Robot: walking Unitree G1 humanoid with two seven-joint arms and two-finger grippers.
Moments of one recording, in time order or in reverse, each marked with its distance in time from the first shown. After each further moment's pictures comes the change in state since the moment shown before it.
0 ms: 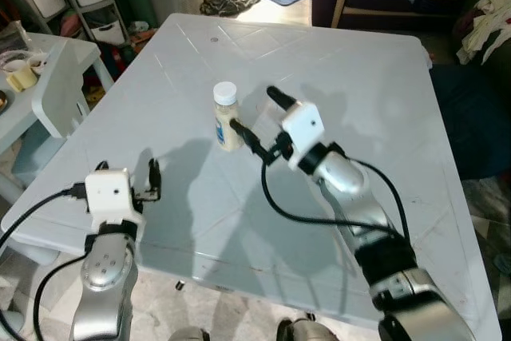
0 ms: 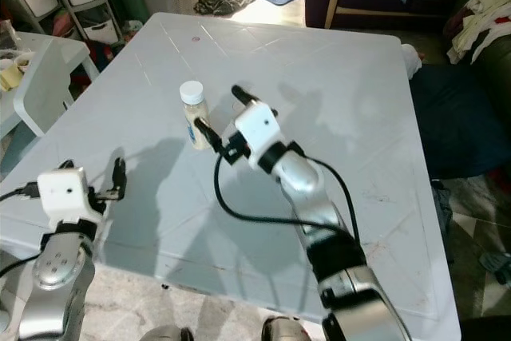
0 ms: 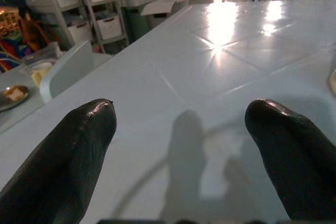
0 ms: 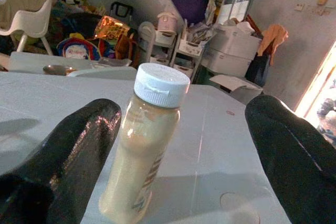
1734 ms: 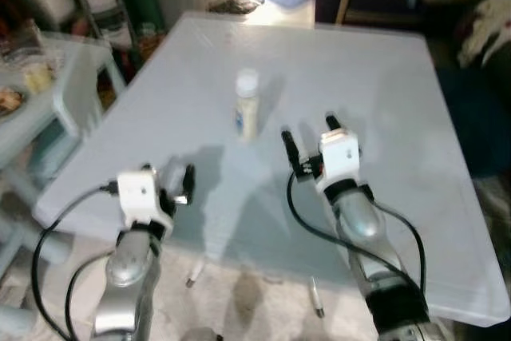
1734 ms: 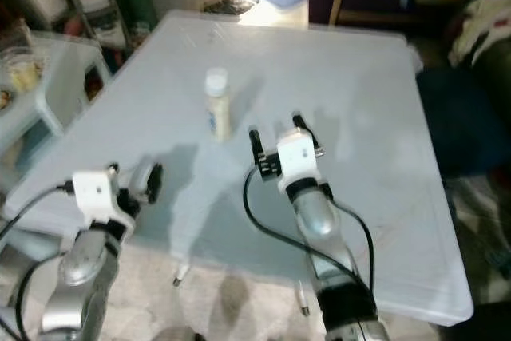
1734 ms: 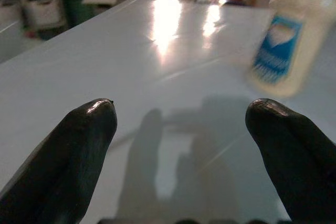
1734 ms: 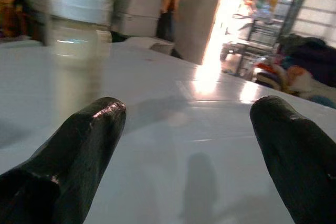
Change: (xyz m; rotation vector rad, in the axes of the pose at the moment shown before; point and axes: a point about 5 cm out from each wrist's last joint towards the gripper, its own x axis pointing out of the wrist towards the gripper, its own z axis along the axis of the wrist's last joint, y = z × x) left arm 0.007 -0.045 -0.003 -0.183 0.025 -0.234; right arm -0.064 -0.003 -0.034 0.032 0.148 -0.461
